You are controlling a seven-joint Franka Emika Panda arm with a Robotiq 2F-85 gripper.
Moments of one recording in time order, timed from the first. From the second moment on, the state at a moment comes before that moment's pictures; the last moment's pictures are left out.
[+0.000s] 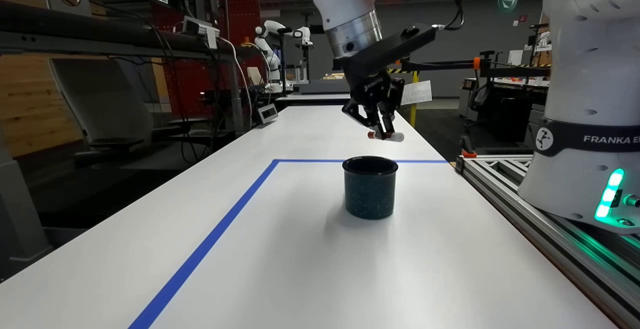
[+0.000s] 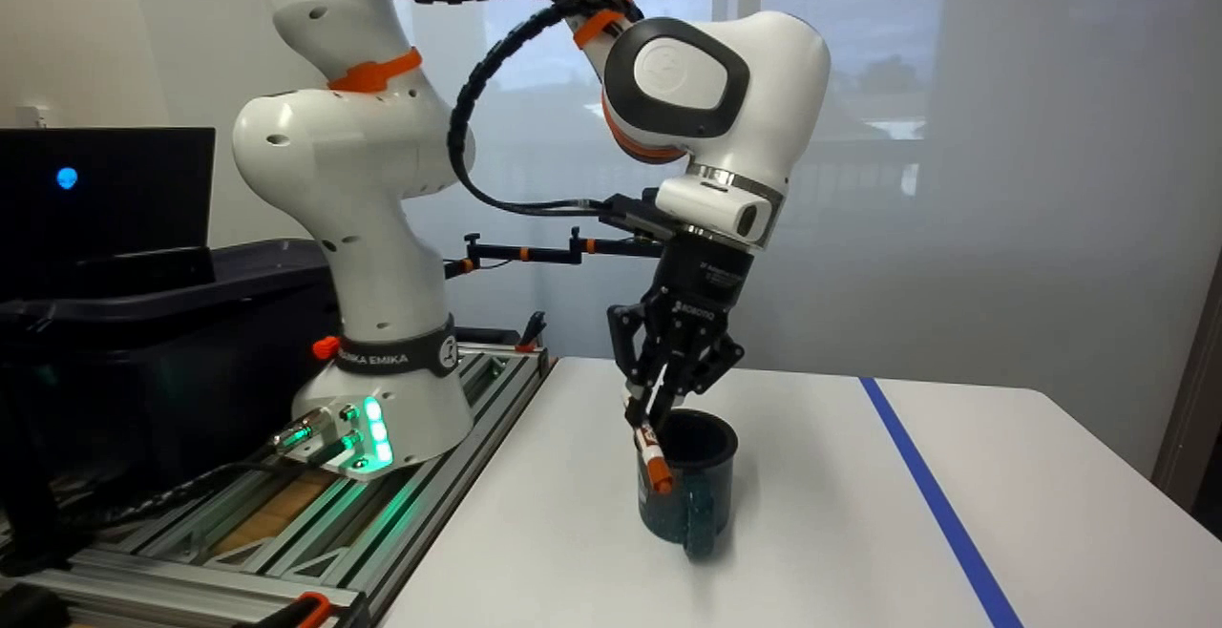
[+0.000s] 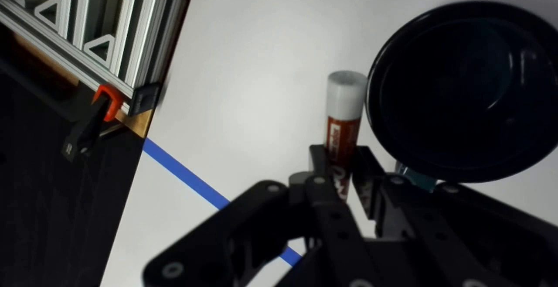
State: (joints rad) arm -0.18 -0.21 0.07 -2.75 -0.33 2.23 1.19
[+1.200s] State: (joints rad) arm -0.26 -0.05 -0.12 -2.75 -0.58 2.45 1.53
